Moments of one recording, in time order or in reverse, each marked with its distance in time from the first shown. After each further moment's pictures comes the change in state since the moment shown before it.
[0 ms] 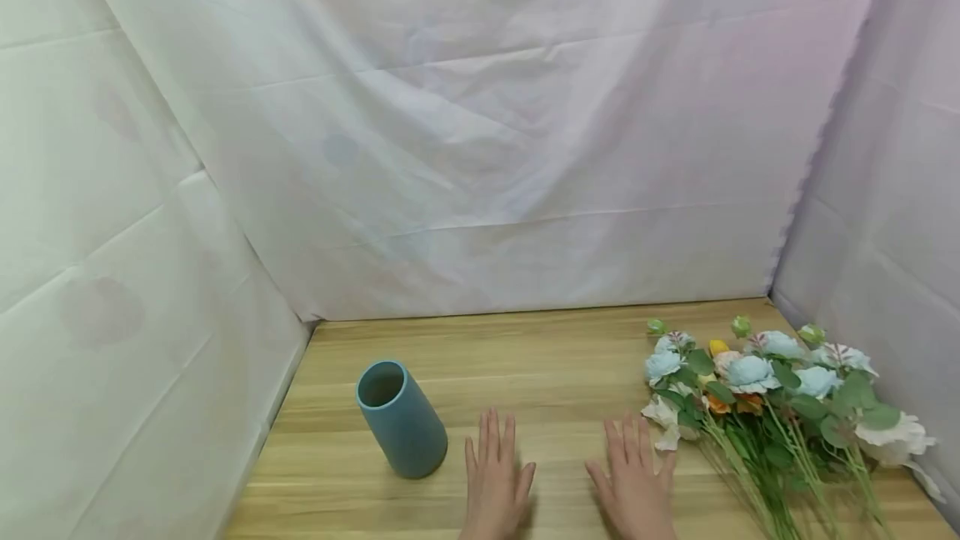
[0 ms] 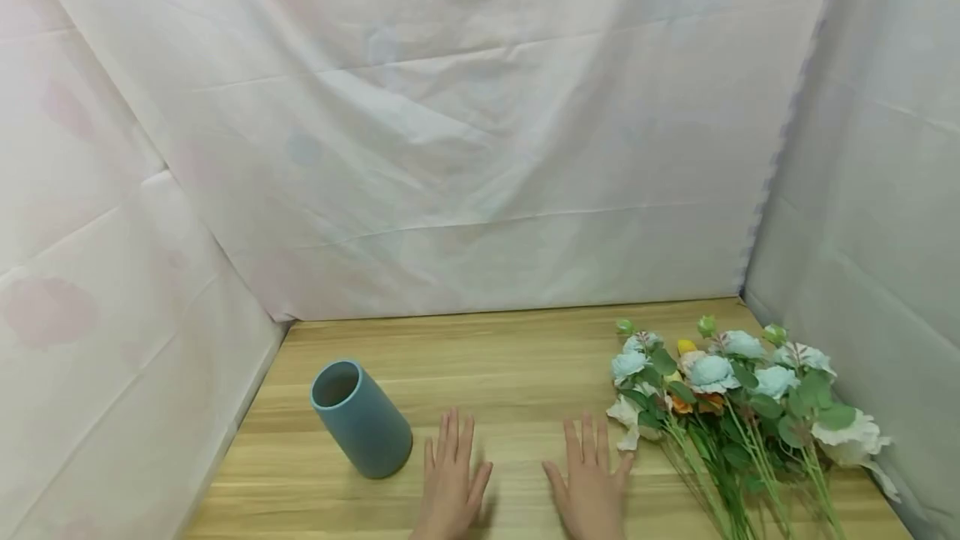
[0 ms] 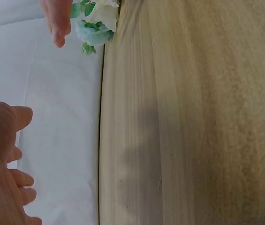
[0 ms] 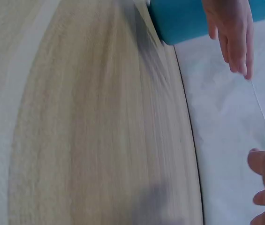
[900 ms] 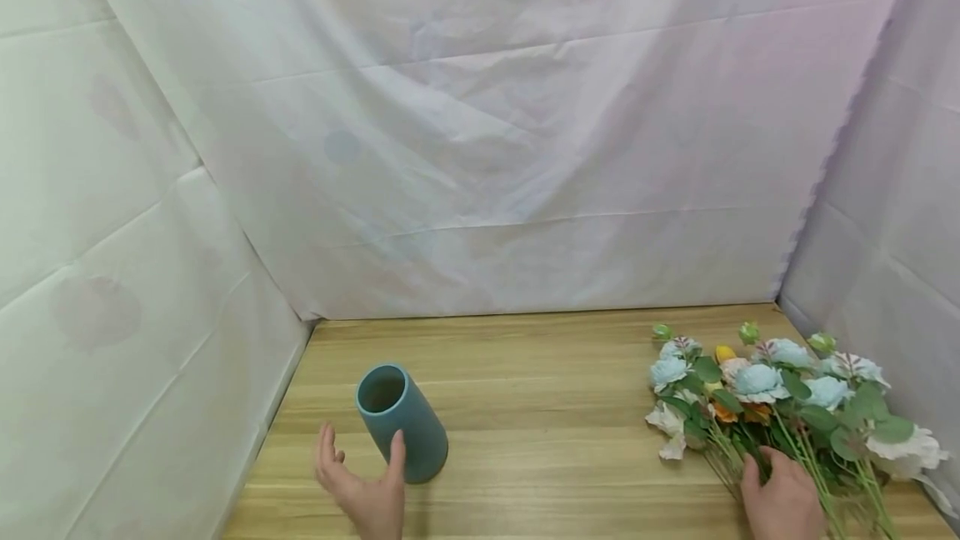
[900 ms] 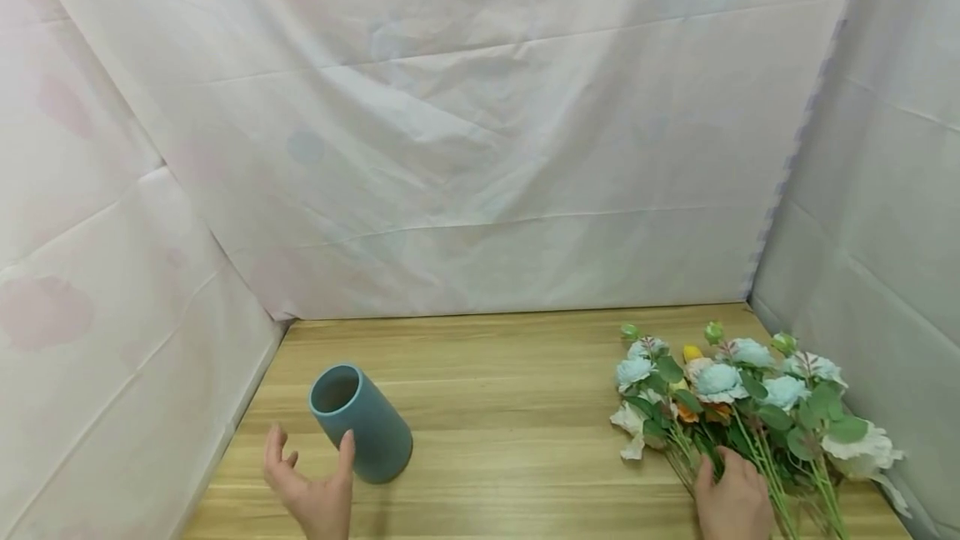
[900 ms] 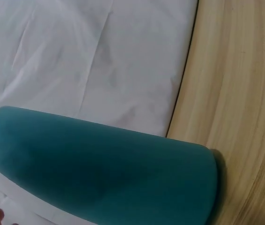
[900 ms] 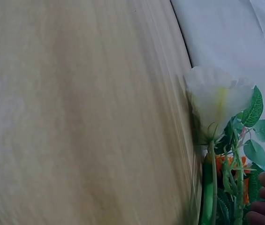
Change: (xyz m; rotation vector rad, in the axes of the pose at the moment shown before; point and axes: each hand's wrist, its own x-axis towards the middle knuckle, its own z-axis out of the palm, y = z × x) left_hand 0.007 -0.066 -0.098 -0.364 0.958 -0.450; right_hand 0.011 0.124 -0.073 -0.086 0.042 0.631
